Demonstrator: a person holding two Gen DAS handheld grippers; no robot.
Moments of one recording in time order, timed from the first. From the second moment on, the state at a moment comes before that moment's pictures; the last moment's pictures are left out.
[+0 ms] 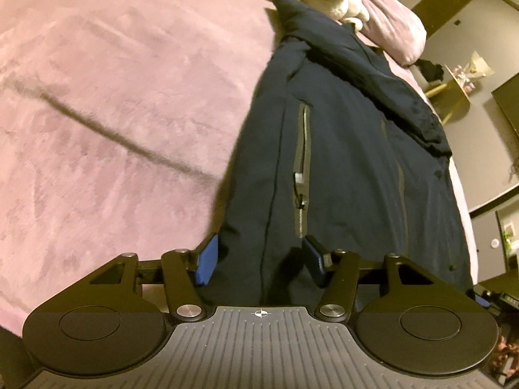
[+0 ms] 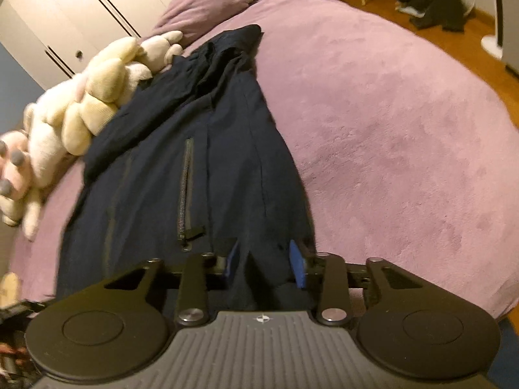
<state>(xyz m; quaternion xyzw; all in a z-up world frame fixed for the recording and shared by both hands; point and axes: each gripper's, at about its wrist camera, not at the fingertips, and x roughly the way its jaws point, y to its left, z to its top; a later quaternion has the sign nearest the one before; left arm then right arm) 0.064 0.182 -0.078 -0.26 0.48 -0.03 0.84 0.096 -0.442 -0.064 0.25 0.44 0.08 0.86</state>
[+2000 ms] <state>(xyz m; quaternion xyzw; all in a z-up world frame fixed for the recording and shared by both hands) 0.318 0.223 -0.092 -0.45 0.40 0.06 0.79 0.366 -0.420 -0.080 0.43 0.38 -0.02 0.82</state>
